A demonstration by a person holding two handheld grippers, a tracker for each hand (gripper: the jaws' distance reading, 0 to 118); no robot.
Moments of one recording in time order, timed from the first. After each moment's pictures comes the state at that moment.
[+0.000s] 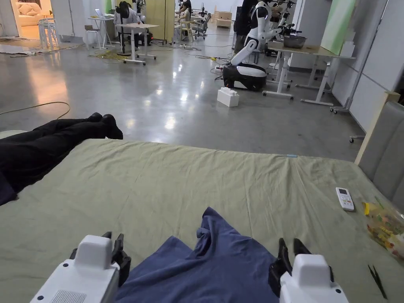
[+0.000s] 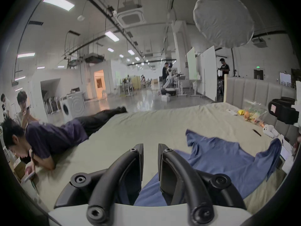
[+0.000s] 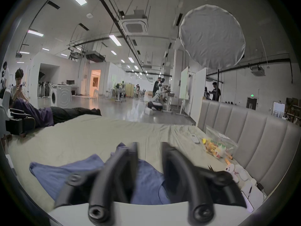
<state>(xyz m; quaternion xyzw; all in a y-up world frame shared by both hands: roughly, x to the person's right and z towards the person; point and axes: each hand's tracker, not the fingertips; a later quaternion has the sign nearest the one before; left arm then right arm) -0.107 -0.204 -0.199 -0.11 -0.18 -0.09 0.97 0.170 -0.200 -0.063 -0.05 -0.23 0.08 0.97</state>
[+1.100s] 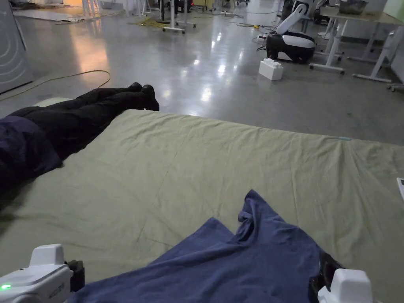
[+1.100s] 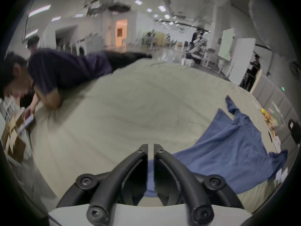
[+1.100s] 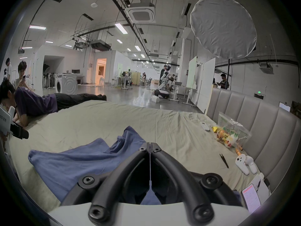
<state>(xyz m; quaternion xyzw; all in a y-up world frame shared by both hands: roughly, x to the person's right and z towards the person) -0.273 -0.313 -0.305 -0.39 -0.06 0.03 0.92 0.173 -0.253 -0.098 -0.14 -0.19 0.07 0.97</state>
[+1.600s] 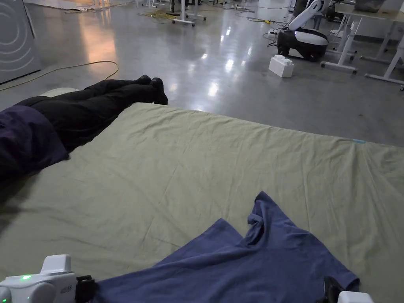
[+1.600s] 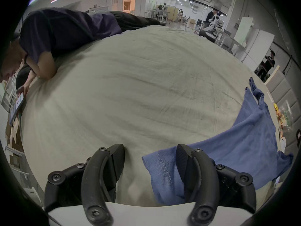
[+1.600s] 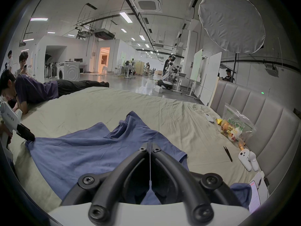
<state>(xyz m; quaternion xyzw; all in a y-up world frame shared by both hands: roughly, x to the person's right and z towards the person) -0.275 -0.374 -0.343 -0.49 -0.04 0.01 0.87 0.170 -0.279 -0.109 -0.20 -0.18 0.08 0.96</state>
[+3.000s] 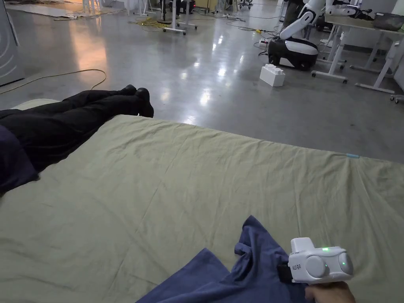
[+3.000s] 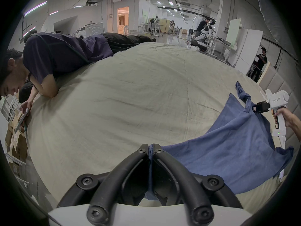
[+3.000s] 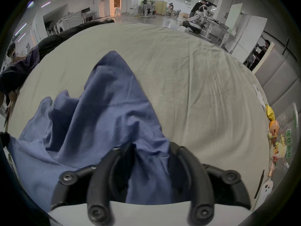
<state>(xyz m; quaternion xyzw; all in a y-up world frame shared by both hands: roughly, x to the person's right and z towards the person) -0.248 -0.338 -0.312 -0.42 -0.07 0.00 0.90 0.323 -0.372 -0.378 -0.50 -0.07 0.03 0.86</state>
